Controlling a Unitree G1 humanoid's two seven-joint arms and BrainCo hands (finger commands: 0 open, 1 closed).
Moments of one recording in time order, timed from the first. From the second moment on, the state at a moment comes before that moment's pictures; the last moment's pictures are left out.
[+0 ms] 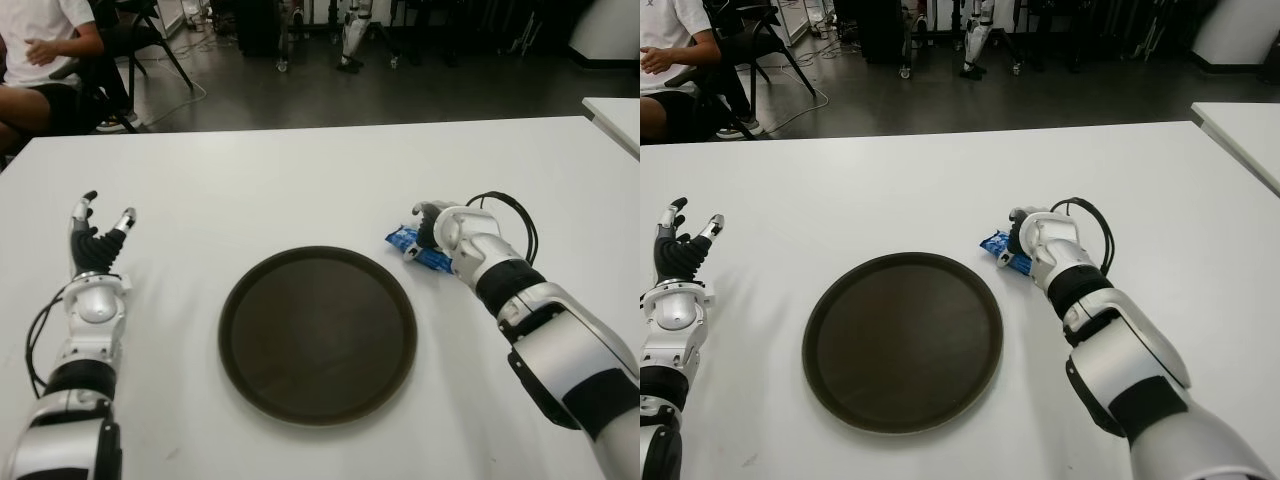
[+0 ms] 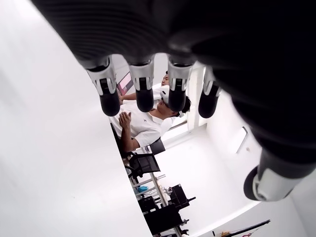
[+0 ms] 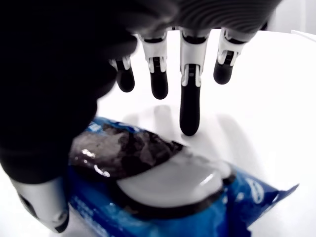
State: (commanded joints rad) left arm -0.47 0.36 0.17 0.98 0.10 -0.36 0.32; right arm -0.86 -0.17 0.55 1.13 -0.70 0.28 0.27
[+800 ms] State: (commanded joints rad) left arm -0.46 0.35 0.18 0.98 0.08 -0.38 0.31; right arm -0.86 -0.18 0.53 1.13 -0.69 0.29 0.27
